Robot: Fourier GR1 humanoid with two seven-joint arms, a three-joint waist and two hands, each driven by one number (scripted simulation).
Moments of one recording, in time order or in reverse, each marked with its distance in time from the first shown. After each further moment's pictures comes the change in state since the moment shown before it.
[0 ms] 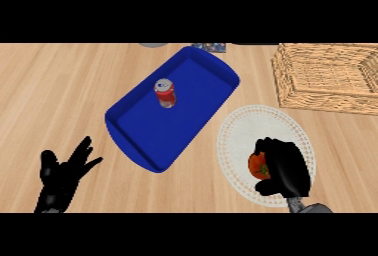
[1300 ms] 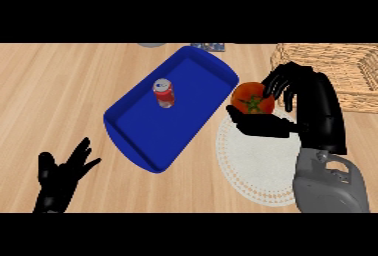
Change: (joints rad) left arm 0.012 -0.010 0.018 -0.010 -0.011 -0.019 -0.001; right arm -0.404 0.229 -0.301 -0.345 -0.407 0.131 0.332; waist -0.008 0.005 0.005
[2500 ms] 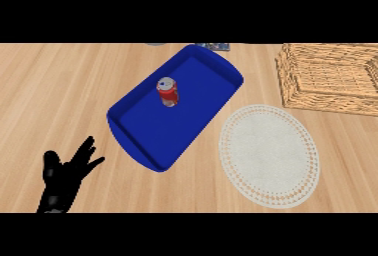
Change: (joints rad) left arm -0.004 -0.025 -0.005 -0.021 -0.028 -0.008 0.018; right arm -0.451 -0.430 -0.470 0.519 -0.176 0.103 -0.071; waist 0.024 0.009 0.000
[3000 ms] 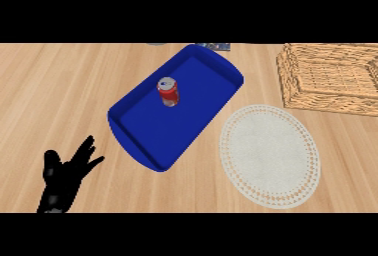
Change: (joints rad) left arm -0.003 -0.006 0.007 -0.001 -0.010 -0.001 0.005; right arm -0.036 -0.029 -0.094 0.345 -0.071 -0.132 -0.222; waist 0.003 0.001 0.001
